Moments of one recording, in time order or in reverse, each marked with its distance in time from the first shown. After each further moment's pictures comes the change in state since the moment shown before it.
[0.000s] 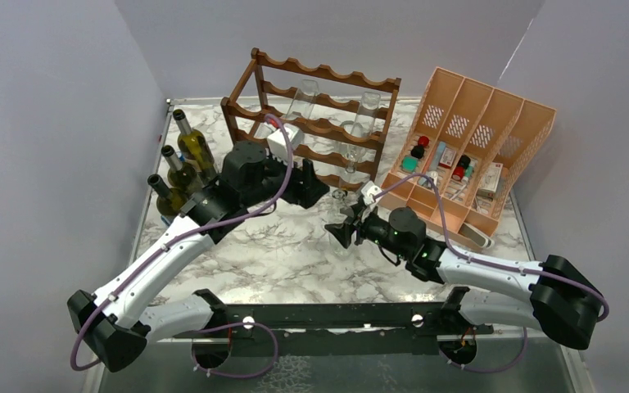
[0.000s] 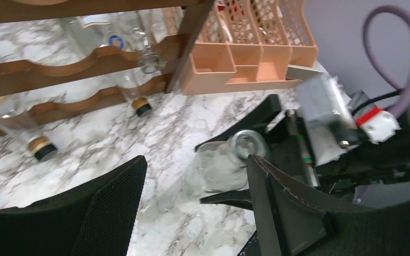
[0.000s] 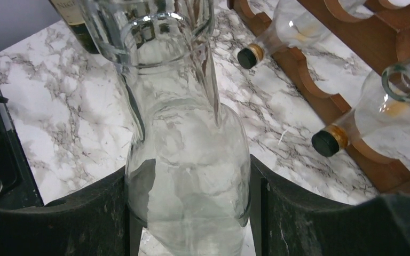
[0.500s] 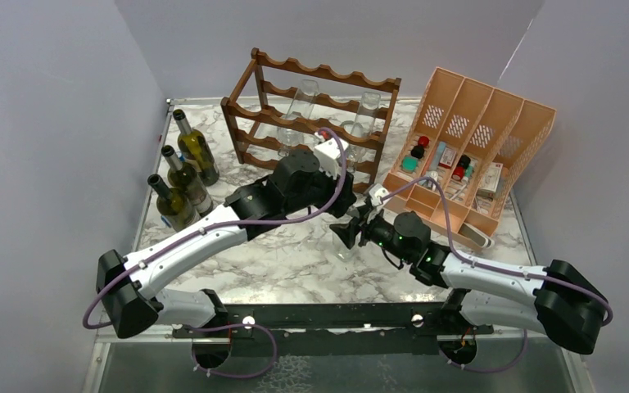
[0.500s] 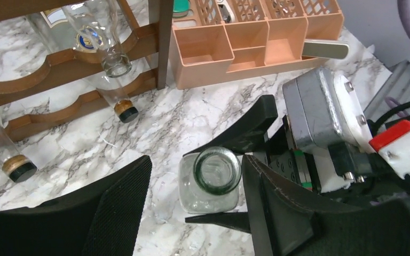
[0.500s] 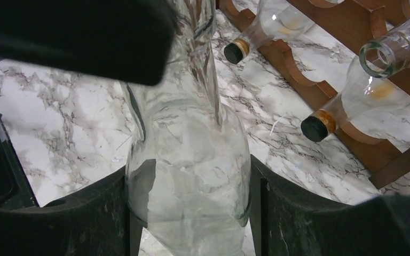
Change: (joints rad) left arm -0.266 0.185 0.076 0.037 -0.221 0.060; right arm 0.000 -0.040 -0.063 0.027 0.064 0.045
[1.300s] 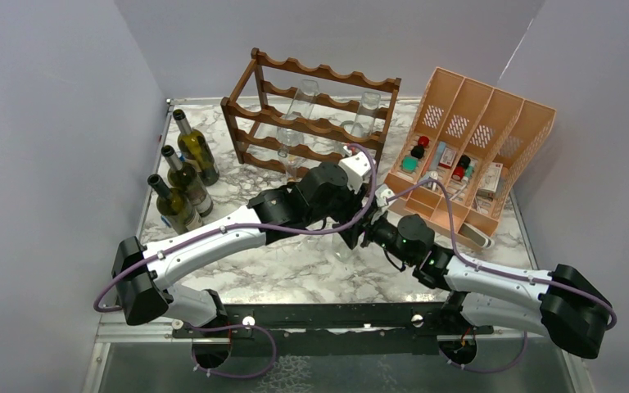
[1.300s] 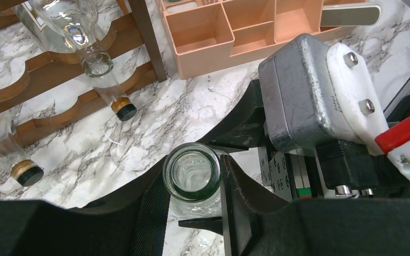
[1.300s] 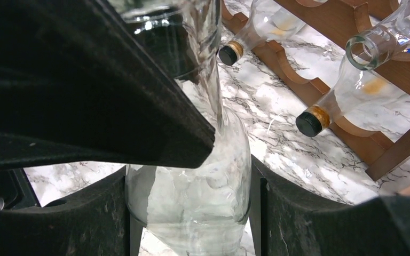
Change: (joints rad) left arm -0.135 0.121 0.076 -0.053 -0.185 0.088; right arm 0.000 -0.046 -0.027 0.001 0.041 0.031
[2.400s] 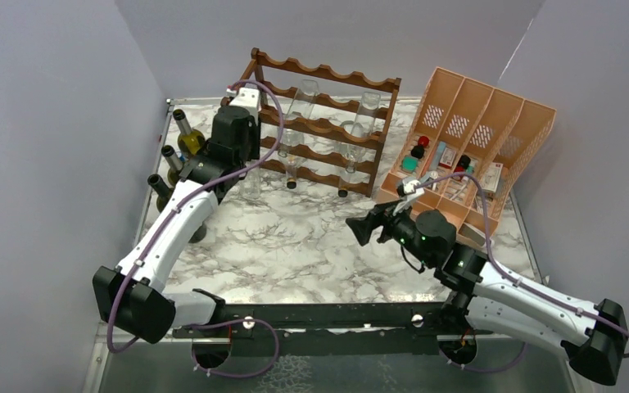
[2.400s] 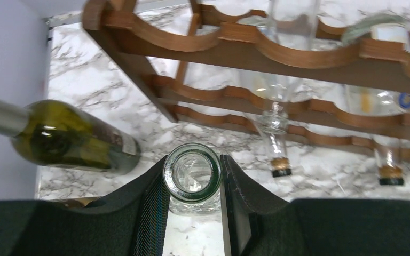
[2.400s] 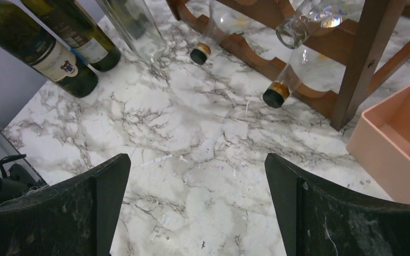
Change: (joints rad) left arm 0.621 -0.101 0.002 -0.049 -0.145 0.129; right arm 0.000 -0.323 0.102 -0.459 0.142 0.165
